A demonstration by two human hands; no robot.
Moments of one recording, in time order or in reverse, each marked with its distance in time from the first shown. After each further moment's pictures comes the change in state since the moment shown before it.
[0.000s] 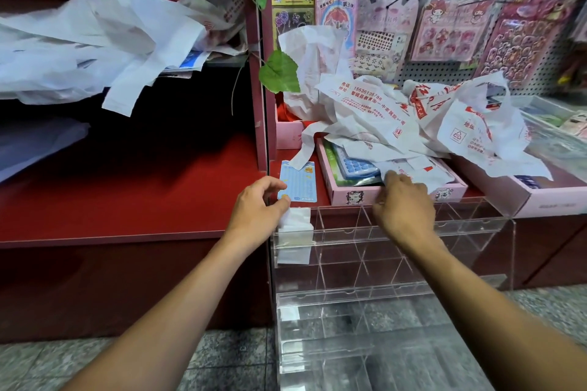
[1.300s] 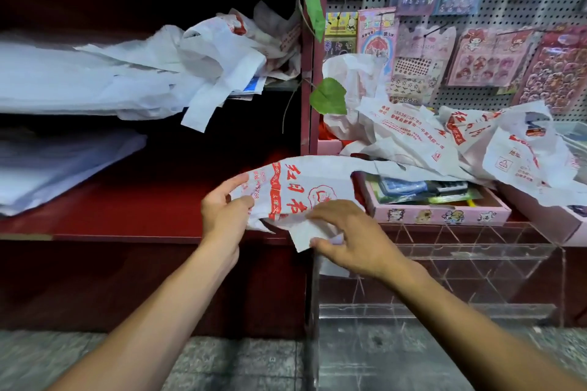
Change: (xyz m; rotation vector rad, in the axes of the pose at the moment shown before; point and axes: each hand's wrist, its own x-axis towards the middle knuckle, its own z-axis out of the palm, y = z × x) left_hand -0.027 0.012 -0.097 -0.572 0.407 -0.323; right_hand -0.053 -0.102 -0.004 0.458 -0.182 -0.772
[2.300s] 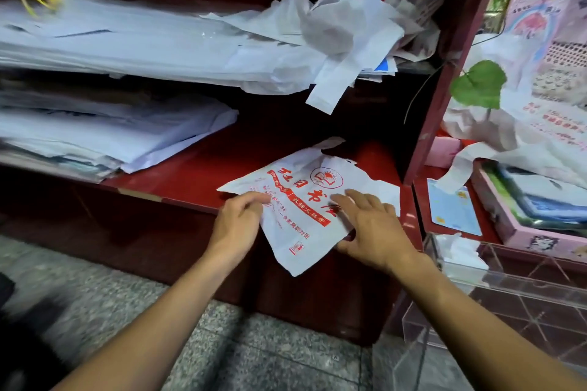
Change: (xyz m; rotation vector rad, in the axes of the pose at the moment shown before) left_hand 0.067 -0.032 -0.164 0.579 0.030 0.142; right_hand 0.105 -0.066 0.114 -0.267 -0.252 0.042
